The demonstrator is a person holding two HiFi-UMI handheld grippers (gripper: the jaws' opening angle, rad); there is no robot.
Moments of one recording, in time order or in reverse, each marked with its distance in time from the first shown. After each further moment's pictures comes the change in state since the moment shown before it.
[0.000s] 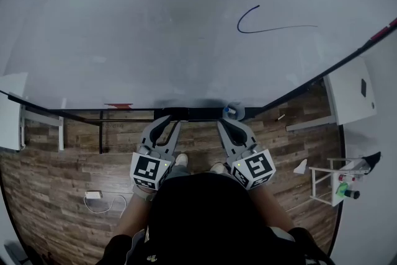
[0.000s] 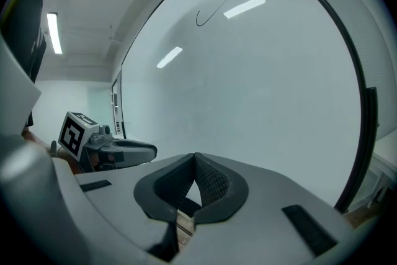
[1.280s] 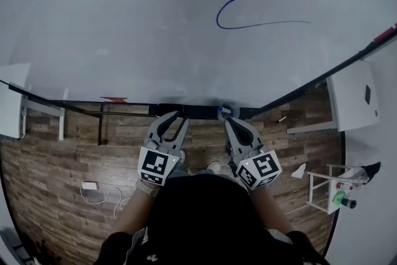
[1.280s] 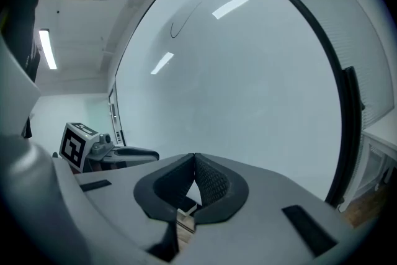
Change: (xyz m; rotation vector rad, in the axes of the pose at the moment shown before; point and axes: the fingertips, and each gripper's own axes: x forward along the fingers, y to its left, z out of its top) left arm 0.039 -0.041 -0.004 0.032 0.055 0.012; right arm -0.029 -0.047 -0.008 0.104 -0.025 0.009
